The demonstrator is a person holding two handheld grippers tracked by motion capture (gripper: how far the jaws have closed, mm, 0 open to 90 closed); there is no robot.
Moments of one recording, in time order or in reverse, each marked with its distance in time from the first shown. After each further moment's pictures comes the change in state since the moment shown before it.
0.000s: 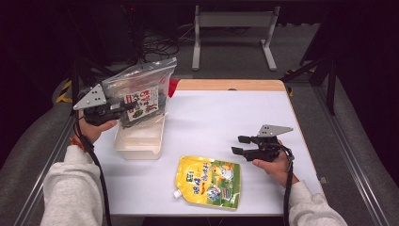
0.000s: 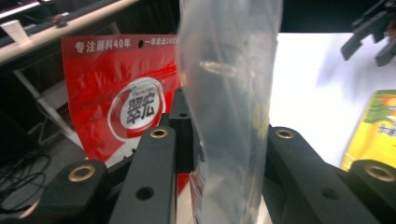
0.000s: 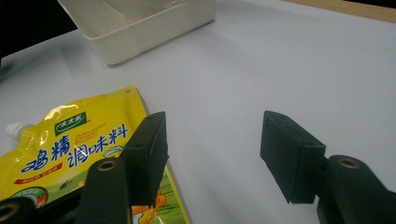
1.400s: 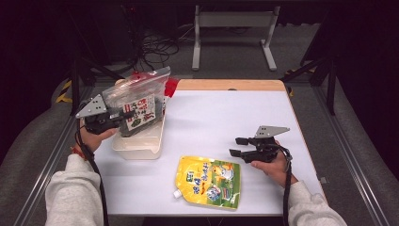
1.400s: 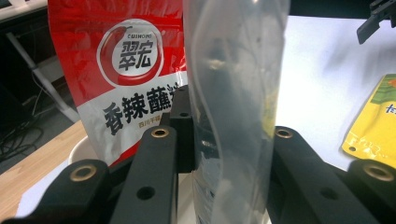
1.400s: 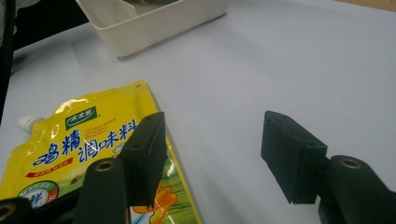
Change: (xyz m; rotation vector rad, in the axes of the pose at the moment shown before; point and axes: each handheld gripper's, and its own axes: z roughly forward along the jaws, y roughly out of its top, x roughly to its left) left arm -0.006 -0.036 0.006 0.042 0.024 -0.083; right arm 0.003 0.000 0.005 0.023 0.036 -0.008
